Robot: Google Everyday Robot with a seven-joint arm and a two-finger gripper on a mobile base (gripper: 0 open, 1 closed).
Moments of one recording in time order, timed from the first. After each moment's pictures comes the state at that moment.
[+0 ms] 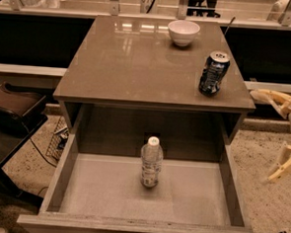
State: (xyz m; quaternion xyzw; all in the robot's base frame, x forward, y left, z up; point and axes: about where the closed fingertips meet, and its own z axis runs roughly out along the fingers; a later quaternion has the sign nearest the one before) arm 0.428 -0.237 0.880 -0.66 0.63 0.15 0.38
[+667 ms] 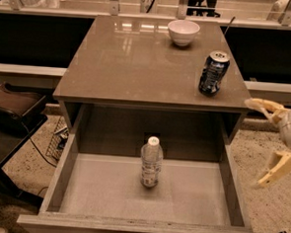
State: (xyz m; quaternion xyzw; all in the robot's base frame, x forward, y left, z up) arm 0.430 -0.228 0.857 -0.64 0.66 0.16 0.37
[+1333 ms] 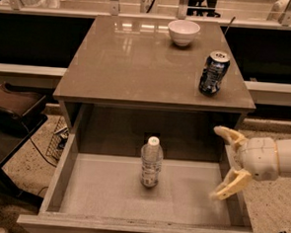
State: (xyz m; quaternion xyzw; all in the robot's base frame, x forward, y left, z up) arm 0.439 -0.180 0.762 -0.56 0.66 0.28 0.42
